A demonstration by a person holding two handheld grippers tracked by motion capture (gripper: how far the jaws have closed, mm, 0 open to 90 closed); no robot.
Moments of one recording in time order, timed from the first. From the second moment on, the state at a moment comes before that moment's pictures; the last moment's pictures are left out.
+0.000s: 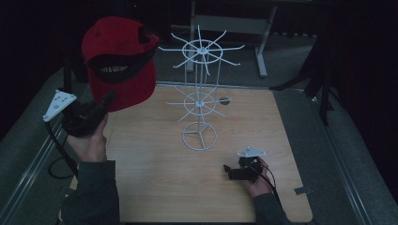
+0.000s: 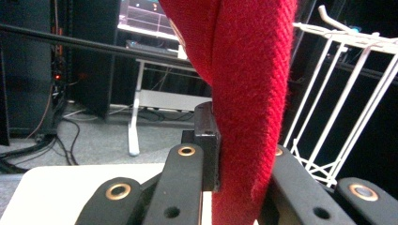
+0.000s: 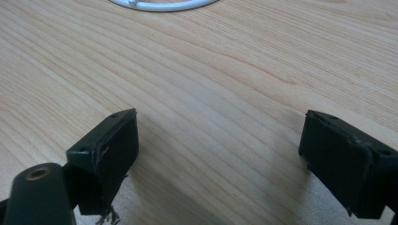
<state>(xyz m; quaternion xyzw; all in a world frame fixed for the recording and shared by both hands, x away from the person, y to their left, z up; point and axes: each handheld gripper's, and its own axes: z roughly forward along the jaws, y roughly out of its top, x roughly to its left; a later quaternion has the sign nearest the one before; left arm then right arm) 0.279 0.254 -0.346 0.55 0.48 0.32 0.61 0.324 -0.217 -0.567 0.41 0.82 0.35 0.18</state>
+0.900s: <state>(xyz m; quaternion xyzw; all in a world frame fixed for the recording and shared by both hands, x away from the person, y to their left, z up) 0.269 0.252 -0.347 0.55 0.44 0.30 0.65 0.324 -0.217 -0.568 0.41 0.82 0.35 0.18</state>
